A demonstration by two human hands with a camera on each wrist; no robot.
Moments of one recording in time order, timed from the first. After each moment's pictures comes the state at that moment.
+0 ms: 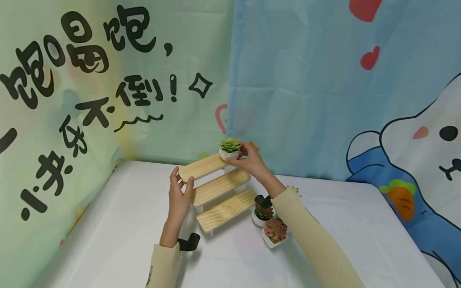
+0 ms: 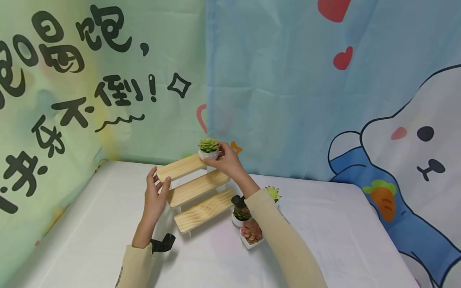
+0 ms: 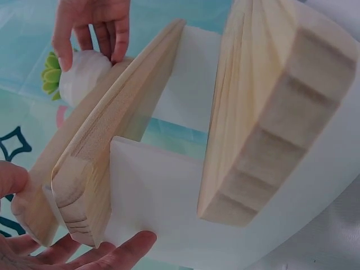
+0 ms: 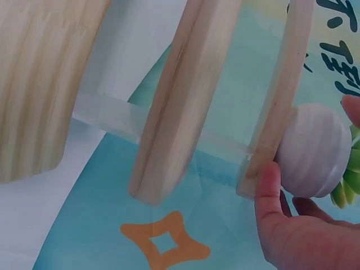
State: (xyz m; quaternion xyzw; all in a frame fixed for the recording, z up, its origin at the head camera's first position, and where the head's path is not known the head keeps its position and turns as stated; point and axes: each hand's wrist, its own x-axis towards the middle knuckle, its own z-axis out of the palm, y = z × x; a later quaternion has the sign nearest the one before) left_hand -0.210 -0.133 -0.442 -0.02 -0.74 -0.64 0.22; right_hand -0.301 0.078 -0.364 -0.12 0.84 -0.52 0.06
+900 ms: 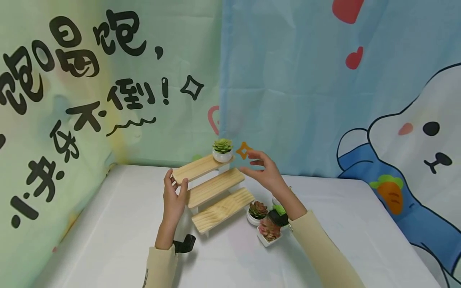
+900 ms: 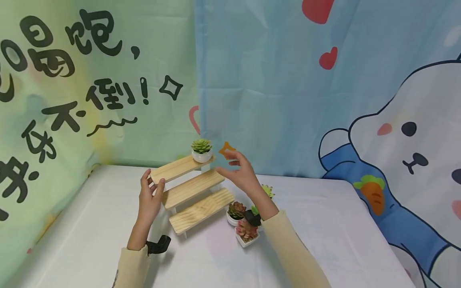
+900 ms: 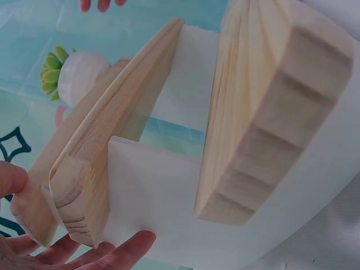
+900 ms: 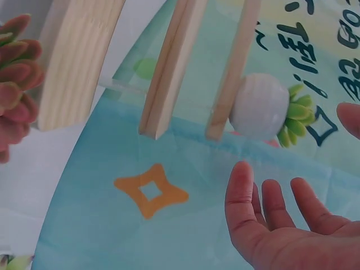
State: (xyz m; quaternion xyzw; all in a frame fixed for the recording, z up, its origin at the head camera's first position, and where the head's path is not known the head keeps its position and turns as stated) left_hand -0.207 -0.130 -0.443 -0.03 -0.74 -0.64 0.22; right_hand -0.247 0.131 -0.362 -0.13 0.82 -0.55 0.01
